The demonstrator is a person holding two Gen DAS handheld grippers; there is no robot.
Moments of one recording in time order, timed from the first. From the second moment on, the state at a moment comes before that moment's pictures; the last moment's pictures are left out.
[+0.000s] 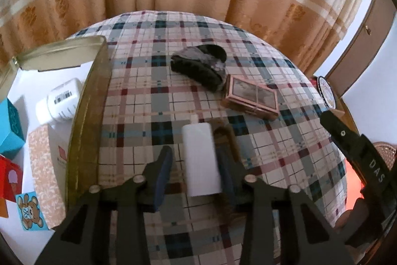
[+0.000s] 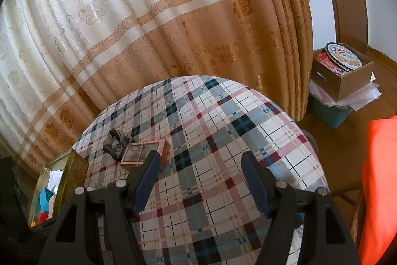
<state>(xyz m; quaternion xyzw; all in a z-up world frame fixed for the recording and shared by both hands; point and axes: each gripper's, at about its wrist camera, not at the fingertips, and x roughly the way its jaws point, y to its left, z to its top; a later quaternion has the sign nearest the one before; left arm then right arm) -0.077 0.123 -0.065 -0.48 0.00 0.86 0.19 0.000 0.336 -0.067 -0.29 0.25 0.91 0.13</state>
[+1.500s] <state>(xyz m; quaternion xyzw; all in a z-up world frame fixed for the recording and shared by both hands) -0.022 0.061 -0.008 -0.40 -0.02 0.90 0.20 -0.013 0.273 -0.074 -0.36 0.22 0.91 0.04</state>
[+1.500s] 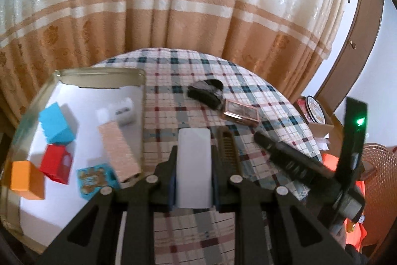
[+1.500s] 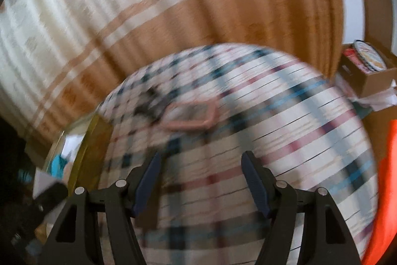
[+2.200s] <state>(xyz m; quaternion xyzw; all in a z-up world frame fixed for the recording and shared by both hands) -0.017 -0.013 -0.005 -0.38 -0.07 0.91 0.16 -0.043 0.192 -0.080 -0.44 0.06 0.90 0.05</state>
